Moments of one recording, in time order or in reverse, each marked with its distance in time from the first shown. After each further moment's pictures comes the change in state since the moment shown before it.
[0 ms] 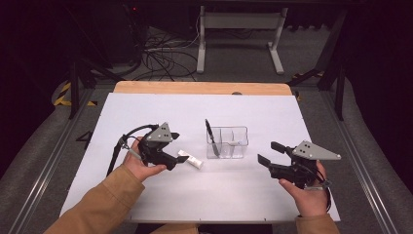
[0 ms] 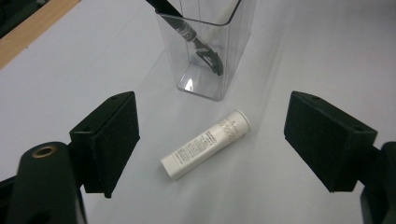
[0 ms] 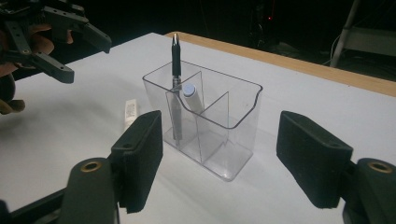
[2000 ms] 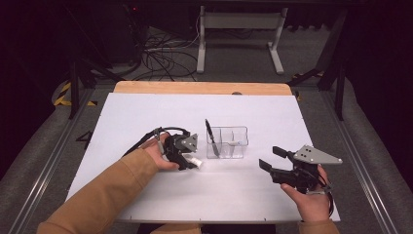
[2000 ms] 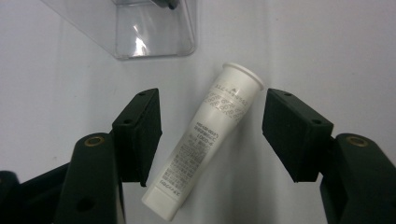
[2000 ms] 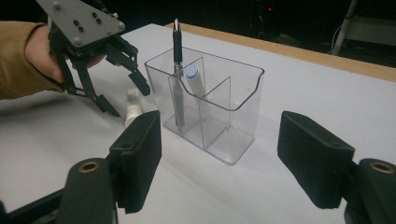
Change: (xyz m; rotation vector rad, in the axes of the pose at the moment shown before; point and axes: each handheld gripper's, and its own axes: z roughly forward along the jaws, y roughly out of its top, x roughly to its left) left arm 0.011 0.008 0.084 0.334 -0.219 0.338; right arm 0.003 -0.009 -0.007 0.028 -0.002 0.012
